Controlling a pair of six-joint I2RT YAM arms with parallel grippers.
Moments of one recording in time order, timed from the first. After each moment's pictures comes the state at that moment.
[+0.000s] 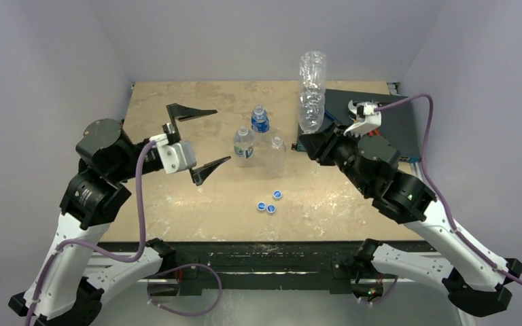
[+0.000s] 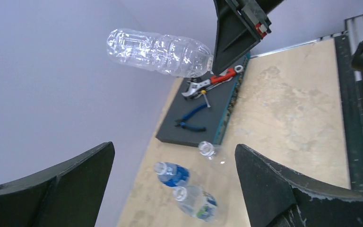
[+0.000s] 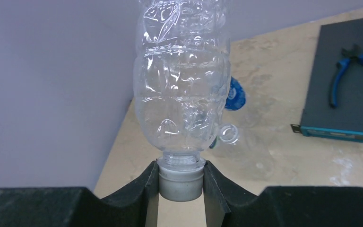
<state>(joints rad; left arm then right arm) -0.54 0.90 1.44 -0.54 0.65 0.53 0.86 0.87 1.15 -0.48 0.45 0.69</state>
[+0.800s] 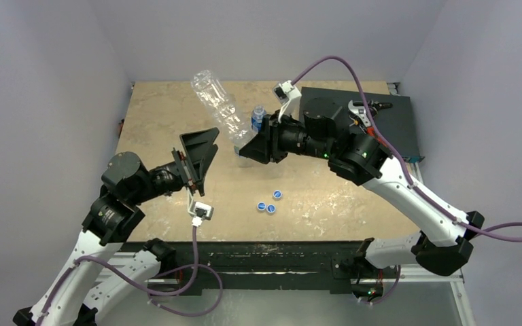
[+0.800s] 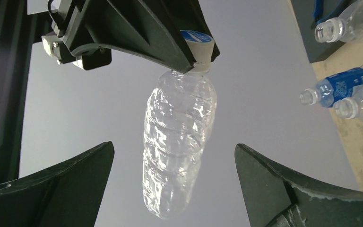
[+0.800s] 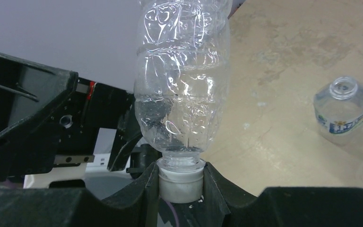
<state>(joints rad) -0.54 0.66 1.01 -0.39 0.56 1.80 0.91 1.29 1.59 -0.56 -0.18 0.54</state>
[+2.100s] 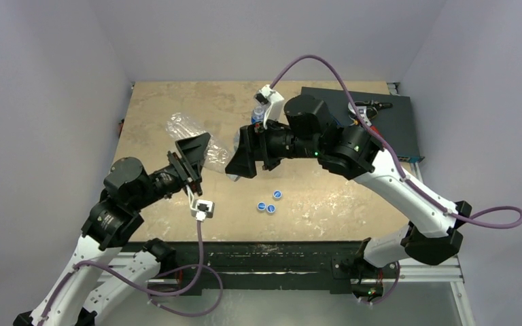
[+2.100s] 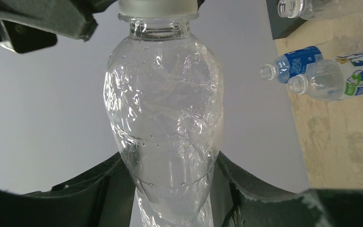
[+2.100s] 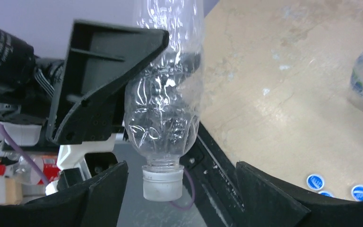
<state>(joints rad) -0.54 0.62 0.95 -0.42 0.41 1.76 1.00 1.42 1.78 -0.79 -0.25 0.56</state>
